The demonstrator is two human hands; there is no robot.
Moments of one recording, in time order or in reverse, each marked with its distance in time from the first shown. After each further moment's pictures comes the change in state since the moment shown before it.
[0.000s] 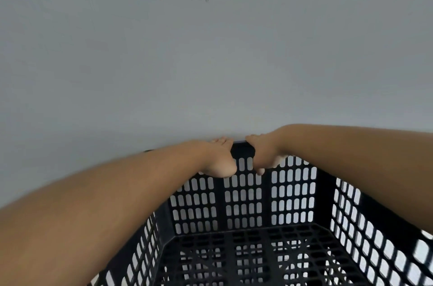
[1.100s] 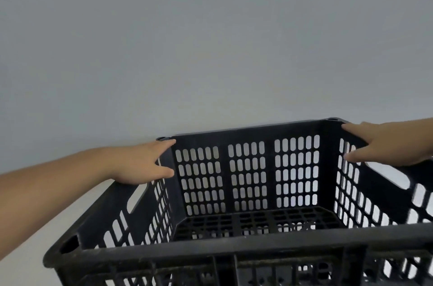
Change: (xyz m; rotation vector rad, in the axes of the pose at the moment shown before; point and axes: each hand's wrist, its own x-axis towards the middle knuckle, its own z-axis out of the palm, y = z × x) left_hand -0.113 -0.124 0.017 -0.005 0.057 -0.080; right_hand -0.112 0.143 0.048 0.176 0.020 0.125
